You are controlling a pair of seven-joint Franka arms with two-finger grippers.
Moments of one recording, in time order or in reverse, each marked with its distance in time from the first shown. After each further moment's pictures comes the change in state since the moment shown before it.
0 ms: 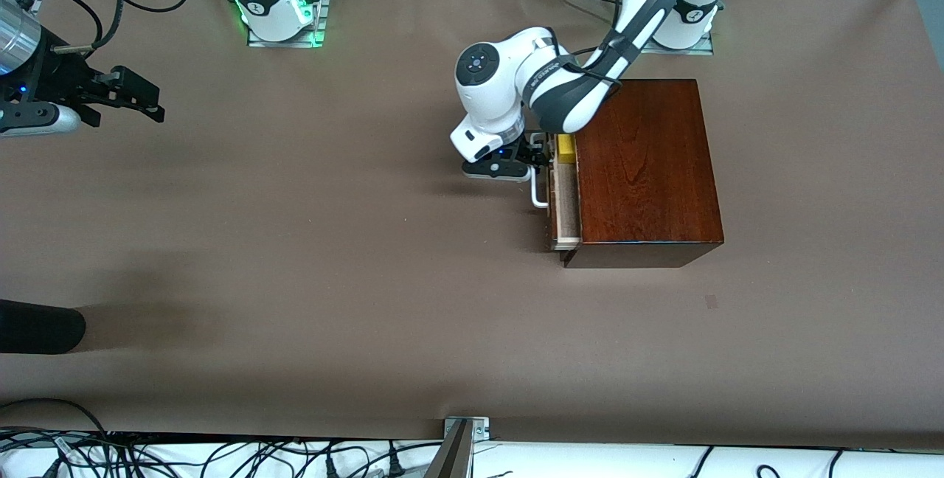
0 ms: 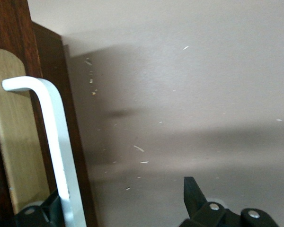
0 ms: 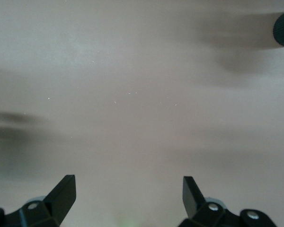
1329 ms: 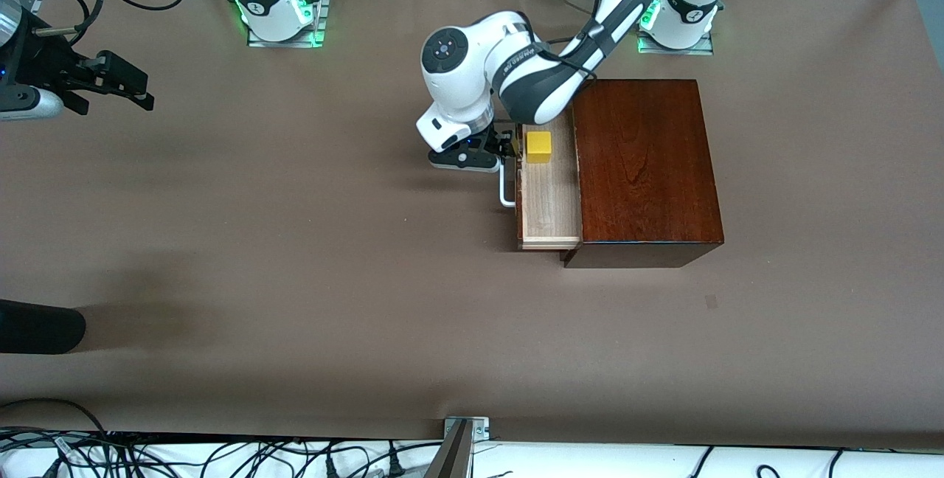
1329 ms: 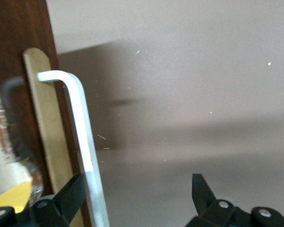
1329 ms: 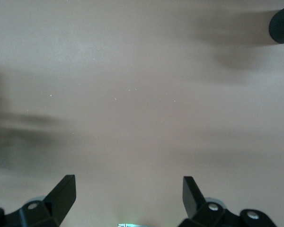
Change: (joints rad) left arm -0.060 0.057 -0.017 0.229 -0.082 -0.167 0.017; right arm 0.000 -0.013 -0.003 0.028 0.001 -0.046 -0.001
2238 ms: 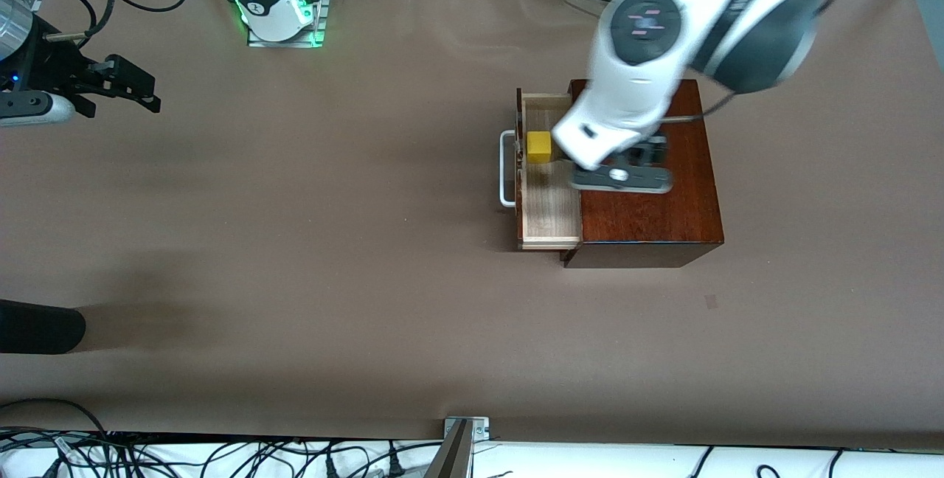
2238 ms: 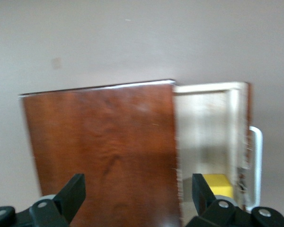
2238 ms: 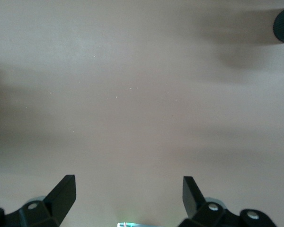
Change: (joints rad) left arm 0.394 -0.282 0.009 0.082 -0.108 -0.325 0.386; right arm 0.002 0.012 0.010 0.000 -0.002 -0.001 0.000
